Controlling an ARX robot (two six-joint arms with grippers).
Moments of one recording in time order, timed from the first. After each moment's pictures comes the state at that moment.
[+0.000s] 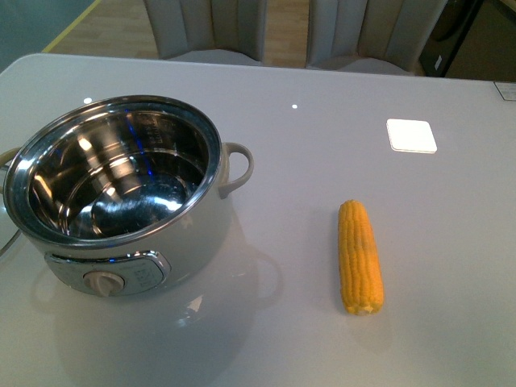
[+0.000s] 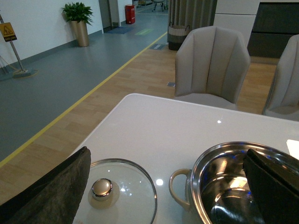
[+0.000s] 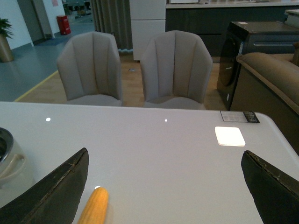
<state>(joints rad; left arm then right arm) 0.14 0.69 0.08 0.56 -0.05 0.02 0.00 0.00 0.02 0.00 0.00 0.00</state>
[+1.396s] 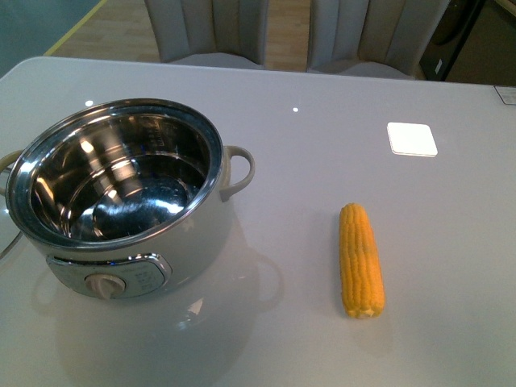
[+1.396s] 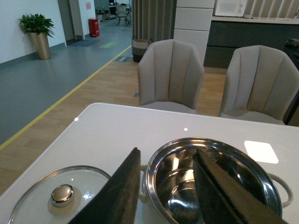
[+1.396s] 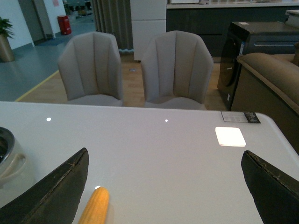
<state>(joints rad) 0.00 0.25 0.01 0.25 0.00 -0.01 0.00 0.00 0.02 0.00 0.00 0.00</state>
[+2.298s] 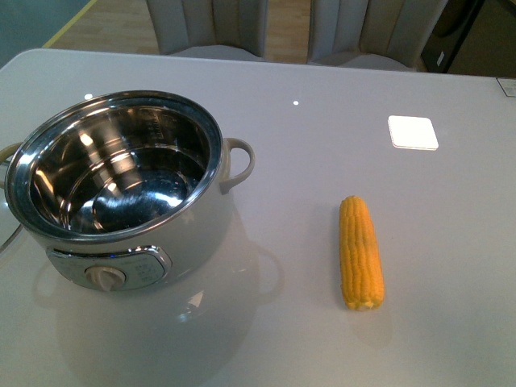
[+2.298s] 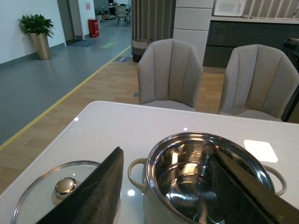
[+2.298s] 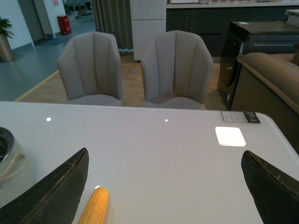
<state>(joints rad) 0.00 0.01 0.01 0.00 0.00 -0.01 0.00 0.00 0.02 0.00 0.00 0.00</state>
